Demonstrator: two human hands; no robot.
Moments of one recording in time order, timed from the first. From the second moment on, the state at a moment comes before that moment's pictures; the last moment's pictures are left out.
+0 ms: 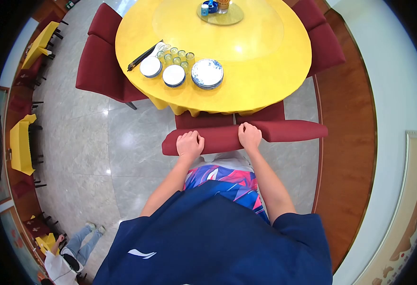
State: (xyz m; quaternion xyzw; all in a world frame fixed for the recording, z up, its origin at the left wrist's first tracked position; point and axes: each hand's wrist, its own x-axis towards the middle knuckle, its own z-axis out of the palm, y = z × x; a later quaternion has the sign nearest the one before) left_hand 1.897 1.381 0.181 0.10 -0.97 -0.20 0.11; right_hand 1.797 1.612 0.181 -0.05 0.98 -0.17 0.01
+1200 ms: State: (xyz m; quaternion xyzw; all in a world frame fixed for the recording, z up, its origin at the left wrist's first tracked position) left_hand 1.892 1.379 0.173 0.05 -0.97 -0.19 0.11; right_hand 1.800 1.607 0.170 -0.11 0.98 -0.14 -0.10
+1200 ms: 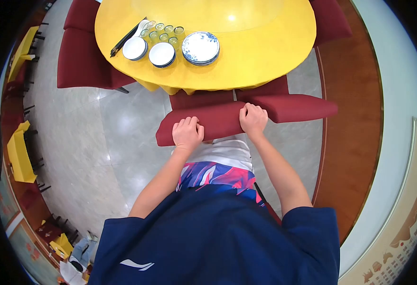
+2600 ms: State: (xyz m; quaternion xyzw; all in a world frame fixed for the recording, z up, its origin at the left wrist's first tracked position) left_hand 1.850 1.376 0.191 0.12 -0.96 -0.24 -0.05; right_hand 1.534 1.506 0.089 0.05 0.84 -0.44 0.31
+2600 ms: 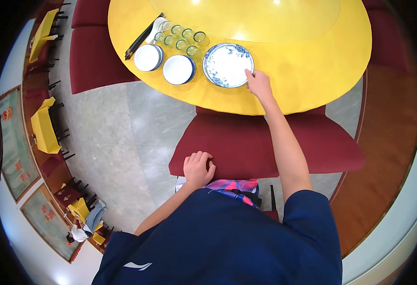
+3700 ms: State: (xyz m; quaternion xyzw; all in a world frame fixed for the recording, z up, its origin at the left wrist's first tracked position) left_hand 1.986 1.046 0.250 0.27 -0.20 -0.94 -0.06; right_hand 1.848 1.276 0.297 -0.05 0.68 -0.55 0.47
